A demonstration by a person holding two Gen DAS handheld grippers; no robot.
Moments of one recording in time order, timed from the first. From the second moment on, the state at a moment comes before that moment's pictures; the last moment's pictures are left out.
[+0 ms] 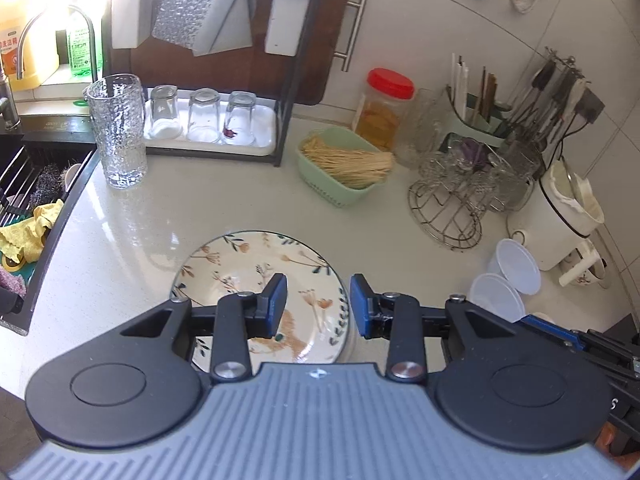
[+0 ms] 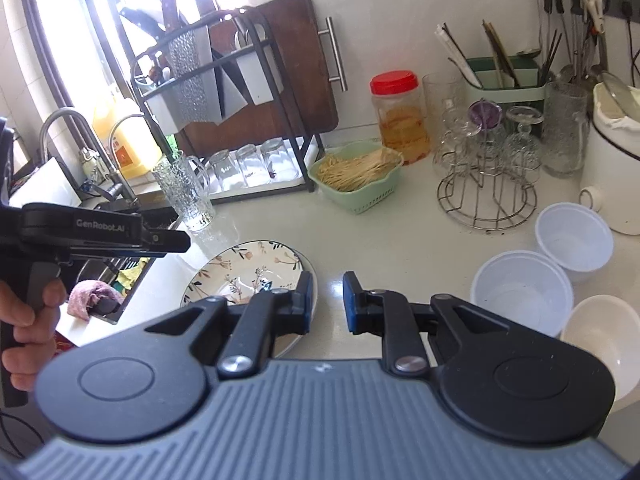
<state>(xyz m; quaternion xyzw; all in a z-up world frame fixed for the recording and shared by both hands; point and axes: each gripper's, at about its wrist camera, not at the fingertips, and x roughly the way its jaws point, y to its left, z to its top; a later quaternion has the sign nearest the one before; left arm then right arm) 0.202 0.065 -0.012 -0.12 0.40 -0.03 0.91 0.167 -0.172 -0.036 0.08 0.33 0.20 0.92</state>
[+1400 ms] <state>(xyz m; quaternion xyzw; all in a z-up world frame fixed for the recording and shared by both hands) 0.190 -0.046 -0.053 -0.06 0.43 -0.15 0.89 0.116 -0.251 -0.069 0.10 0.30 0.09 0.95</state>
